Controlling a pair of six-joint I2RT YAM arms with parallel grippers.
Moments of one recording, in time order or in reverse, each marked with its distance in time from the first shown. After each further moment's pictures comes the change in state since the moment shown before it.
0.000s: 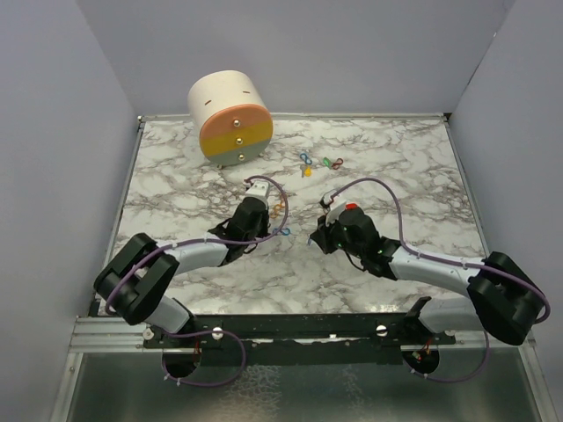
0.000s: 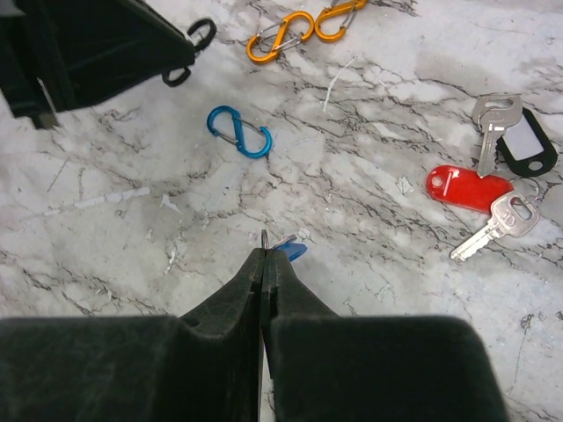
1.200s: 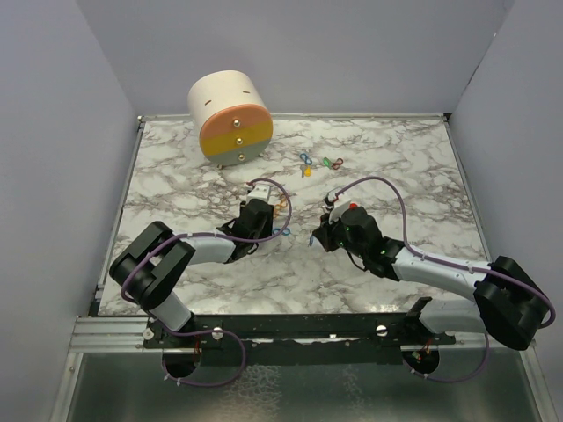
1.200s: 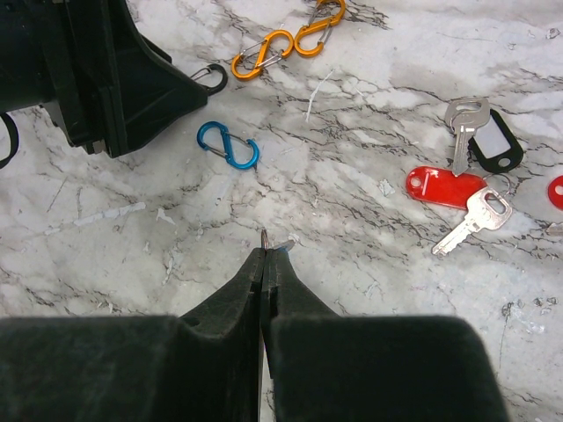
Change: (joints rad) left arm 0.000 0.078 0.017 0.003 -0.075 -0.005; right arm 0.000 -0.029 0.002 -0.019 0.047 0.026
